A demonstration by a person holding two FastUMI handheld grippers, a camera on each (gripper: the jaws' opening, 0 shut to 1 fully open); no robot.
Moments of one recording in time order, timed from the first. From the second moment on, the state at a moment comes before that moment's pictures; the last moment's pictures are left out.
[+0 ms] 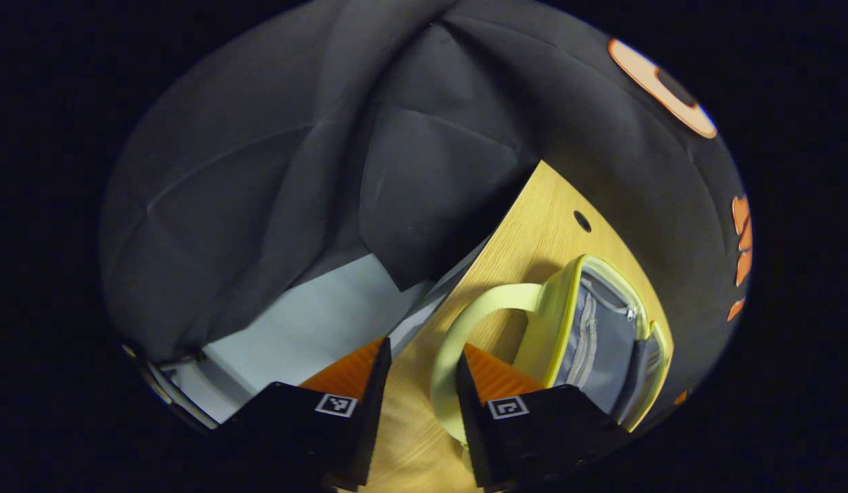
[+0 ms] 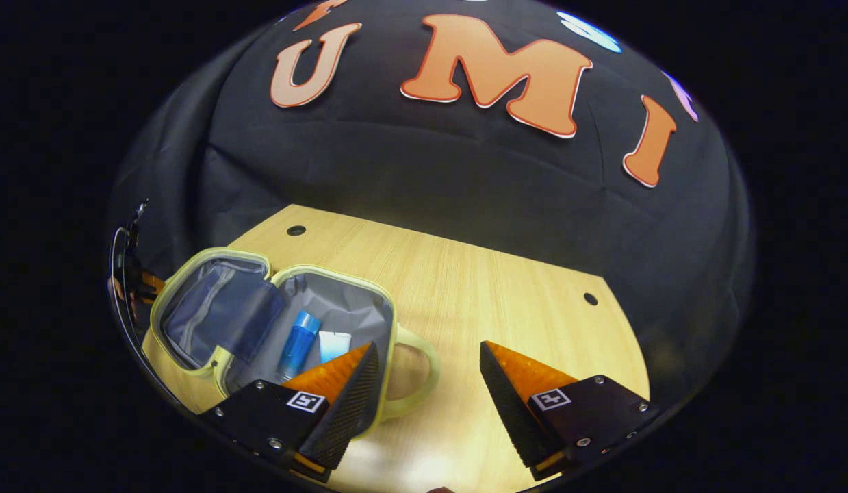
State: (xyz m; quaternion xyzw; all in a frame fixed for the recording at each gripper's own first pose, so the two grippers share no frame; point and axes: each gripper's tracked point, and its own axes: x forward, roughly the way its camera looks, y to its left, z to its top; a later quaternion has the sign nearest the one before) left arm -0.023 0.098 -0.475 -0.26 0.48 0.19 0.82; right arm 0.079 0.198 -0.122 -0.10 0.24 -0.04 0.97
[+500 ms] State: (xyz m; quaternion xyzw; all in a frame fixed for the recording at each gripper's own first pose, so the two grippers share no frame) left arm -0.017 0.092 -0.451 -0.28 0.44 0.18 0.84; right arm 0.071 0.136 -0.112 -0.11 0.22 -0.03 0.97
